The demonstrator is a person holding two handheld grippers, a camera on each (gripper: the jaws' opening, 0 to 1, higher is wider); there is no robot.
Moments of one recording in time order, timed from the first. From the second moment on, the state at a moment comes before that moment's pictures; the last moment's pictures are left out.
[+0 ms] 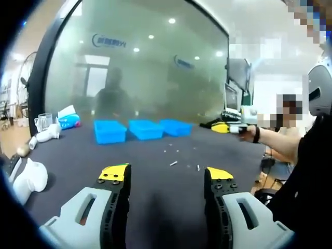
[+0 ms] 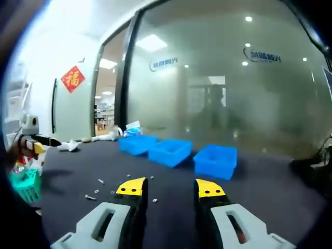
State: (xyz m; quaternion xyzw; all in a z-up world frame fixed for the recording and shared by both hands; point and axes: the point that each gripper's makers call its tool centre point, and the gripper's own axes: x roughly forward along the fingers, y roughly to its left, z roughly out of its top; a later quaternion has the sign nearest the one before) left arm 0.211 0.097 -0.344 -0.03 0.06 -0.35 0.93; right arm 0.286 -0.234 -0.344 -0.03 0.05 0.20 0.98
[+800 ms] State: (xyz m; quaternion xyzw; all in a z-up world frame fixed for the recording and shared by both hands) left arm 0.204 0.088 -0.328 -0.04 0.02 -0.38 0.93; right arm 0.223 -0.219 -0.358 -0.02 0.07 0.24 0.97
